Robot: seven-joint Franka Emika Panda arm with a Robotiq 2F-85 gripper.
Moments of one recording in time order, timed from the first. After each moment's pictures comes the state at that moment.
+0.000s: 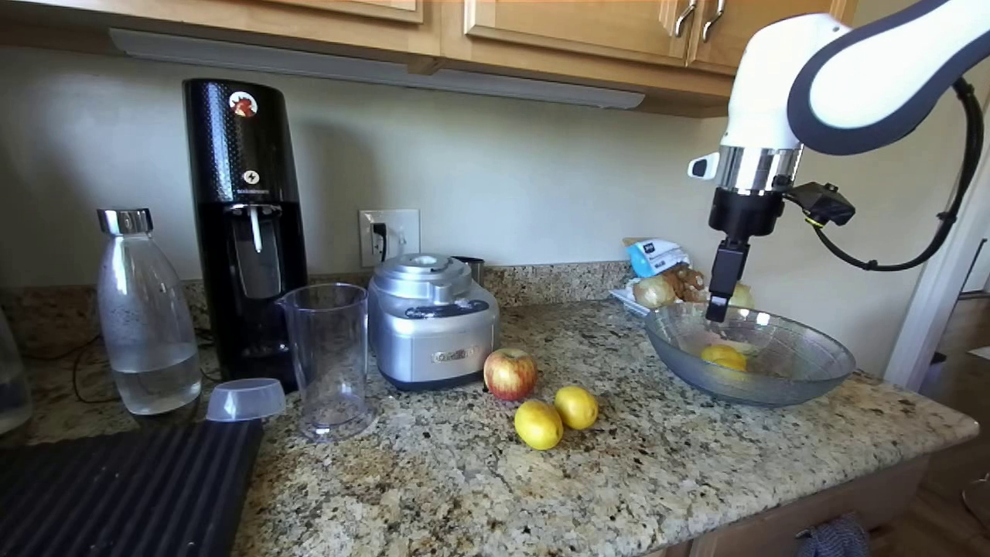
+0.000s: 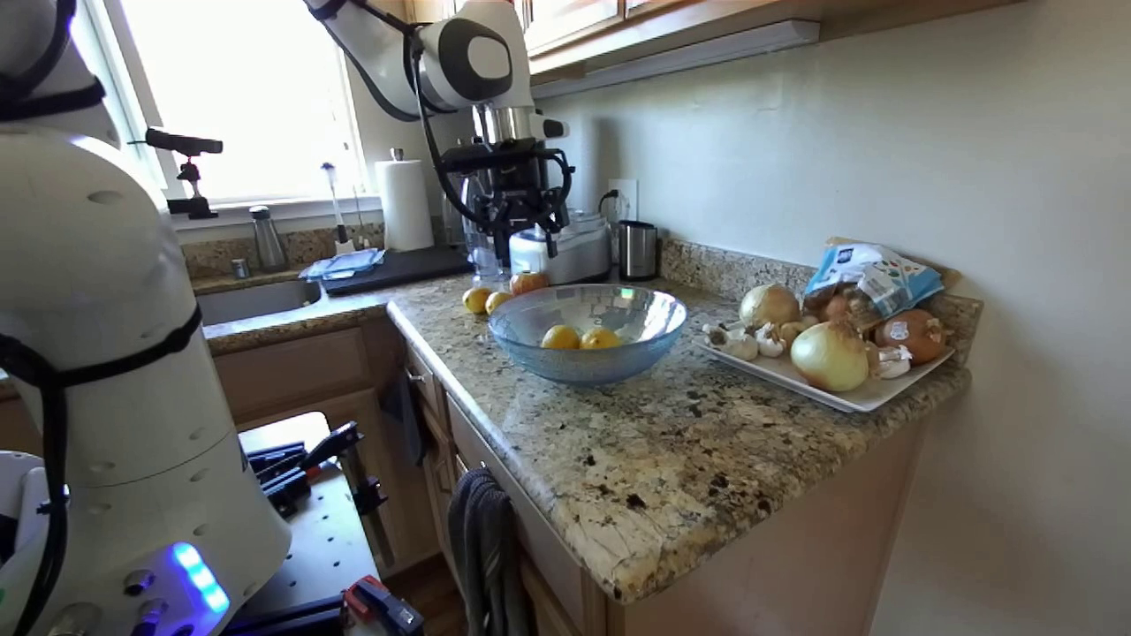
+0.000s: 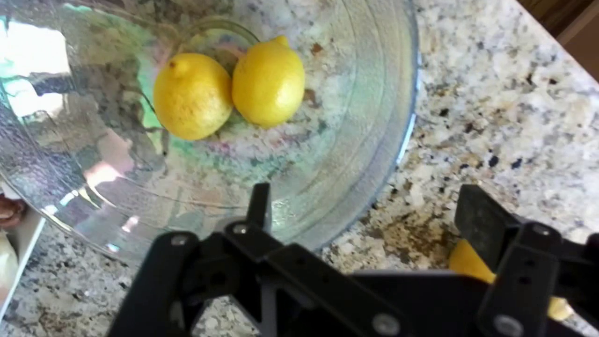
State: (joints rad) arm 0.17 -0.13 0.18 -2.40 -0.05 2.36 -0.21
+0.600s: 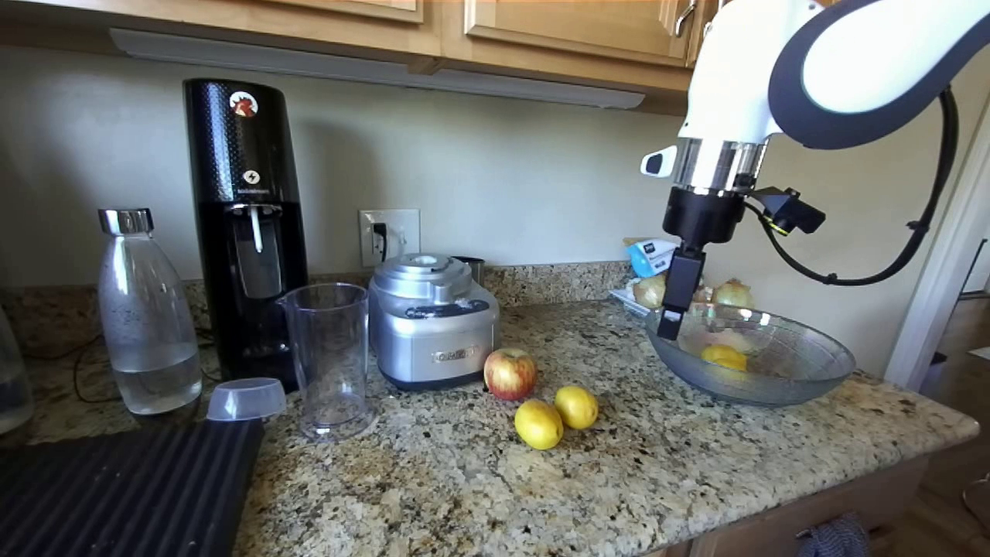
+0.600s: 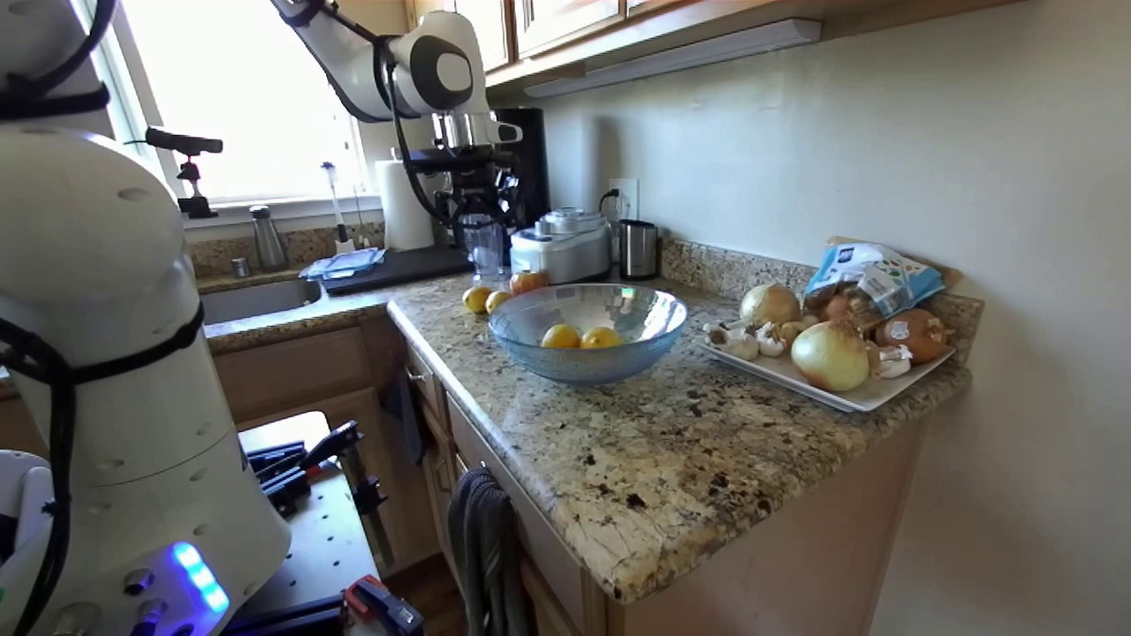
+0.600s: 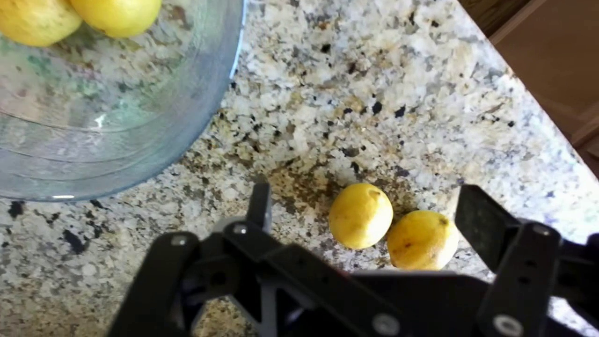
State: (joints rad) arm 0.27 -0.06 0.29 -2.34 0.00 2.39 -0.14
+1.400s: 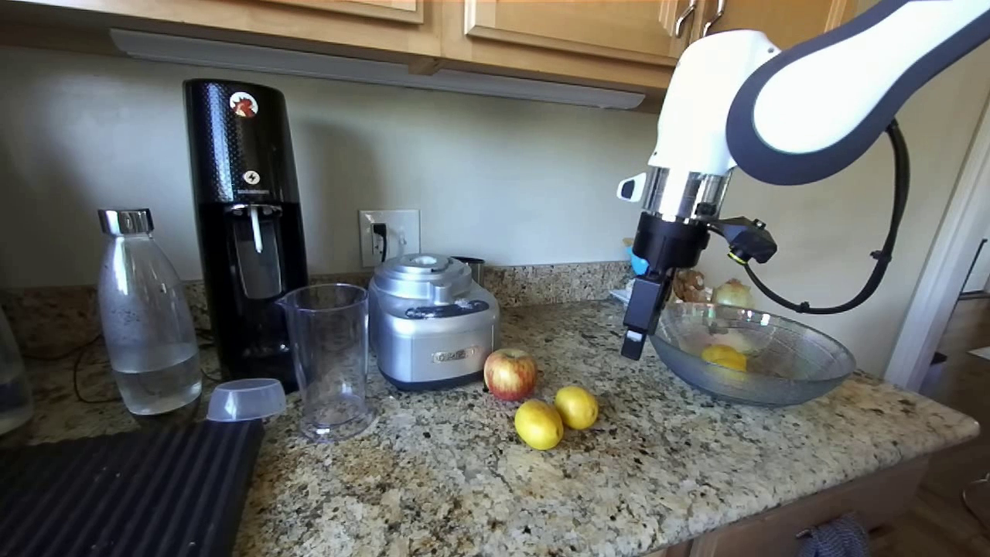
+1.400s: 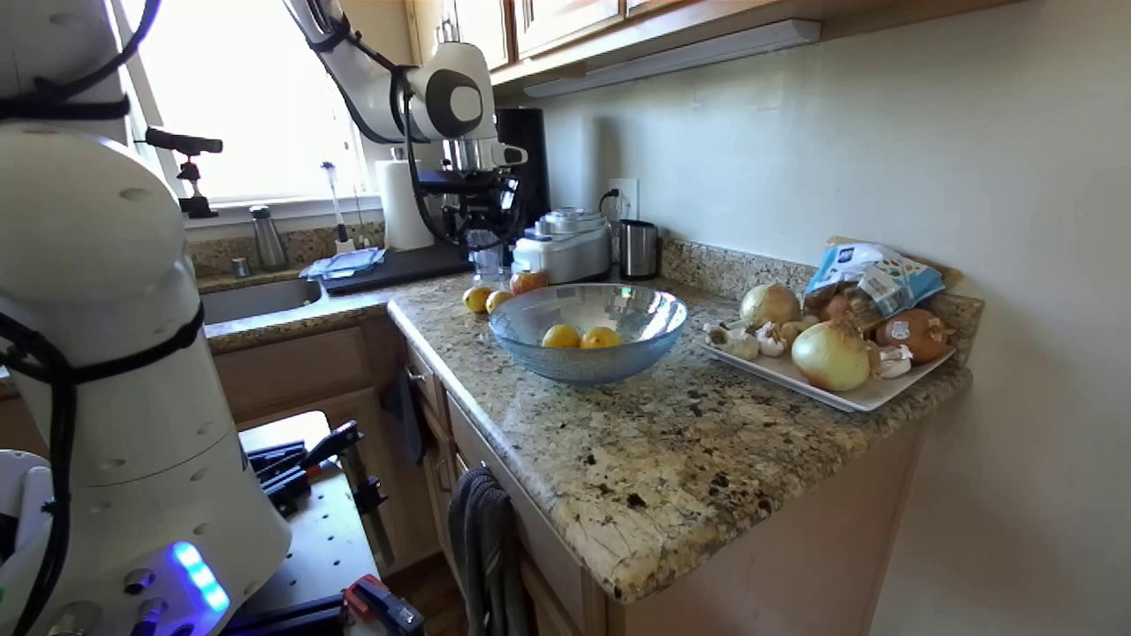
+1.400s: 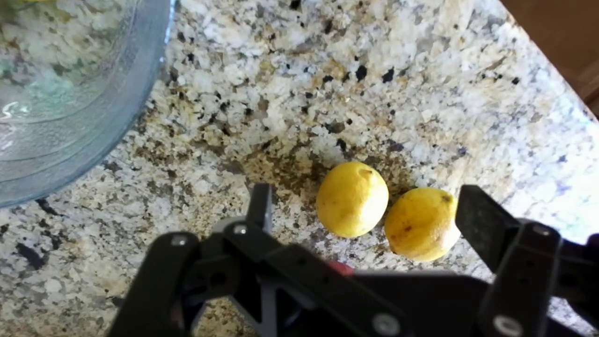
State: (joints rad) arm 0.28 0.07 0.30 -2.29 0.02 2.48 -0.08
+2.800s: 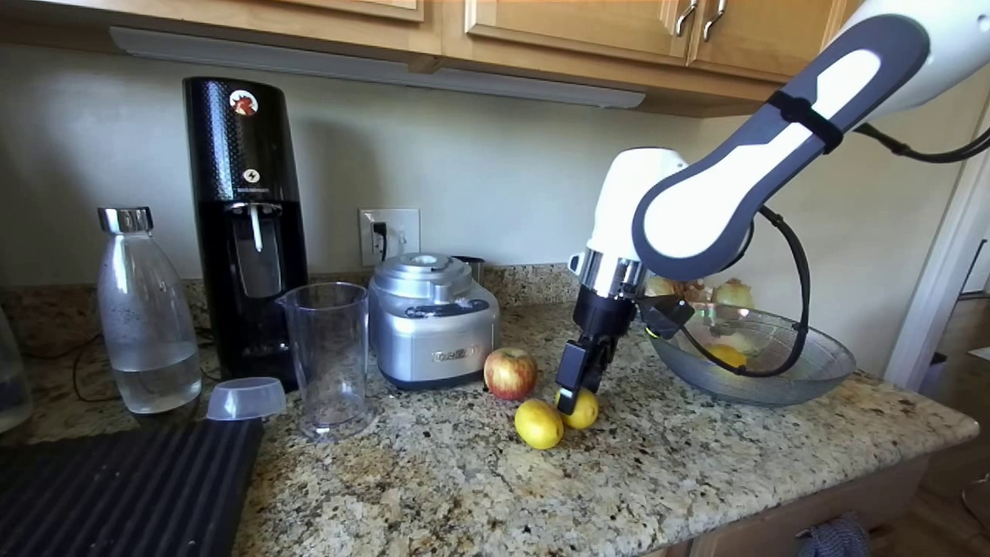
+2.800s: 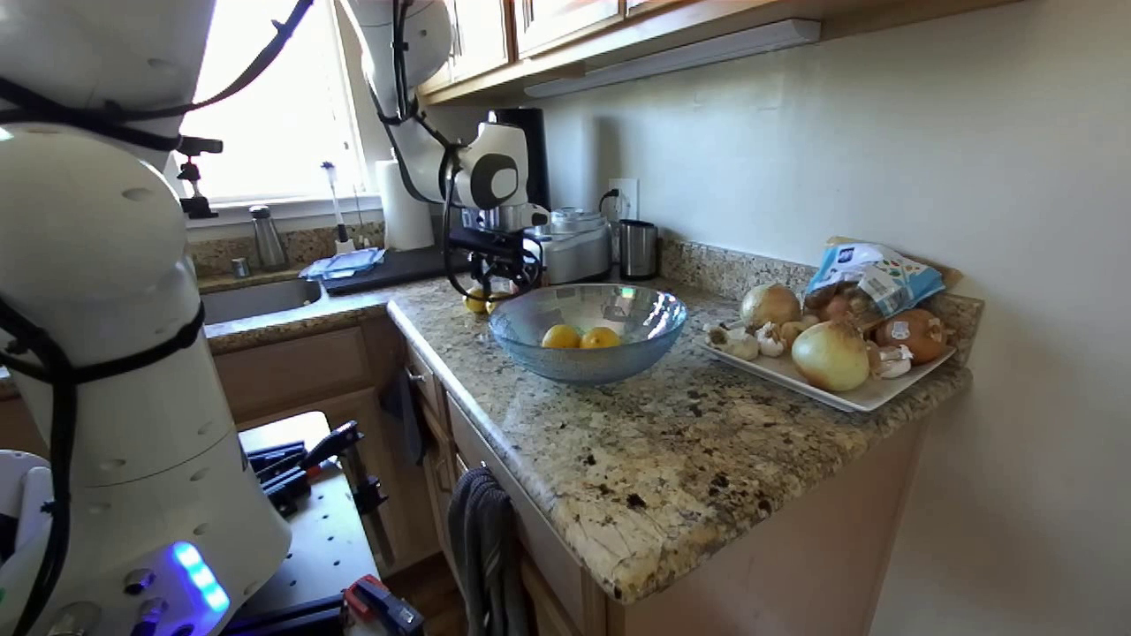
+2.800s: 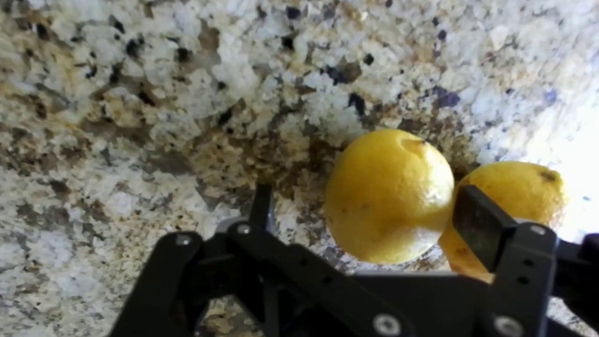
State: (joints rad) arm 0.29 0.45 0.28 -2.07 0.03 2.63 -0.06
